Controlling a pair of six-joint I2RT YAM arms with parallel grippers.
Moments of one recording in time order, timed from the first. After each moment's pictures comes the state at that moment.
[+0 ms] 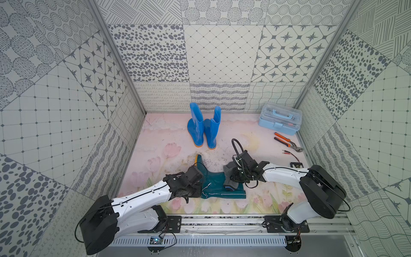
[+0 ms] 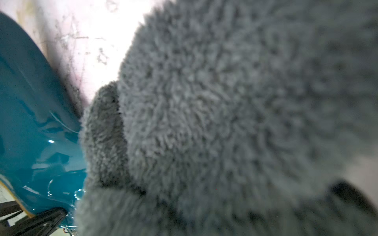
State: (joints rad) left arm -0.88 1.07 0.54 -0.63 0.04 -0.81; right arm 0.71 1.48 0.68 -0.30 -0.22 0.80
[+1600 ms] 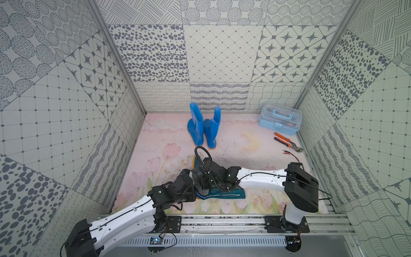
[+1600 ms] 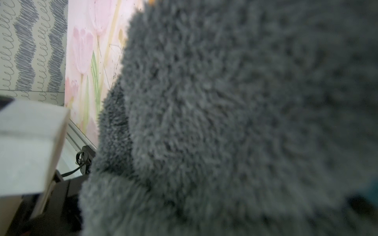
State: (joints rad) left arm -0.88 0.73 0.37 -0.60 0.04 -0.88; right arm 1.18 1.74 1.09 -0.27 -0.07 0.91
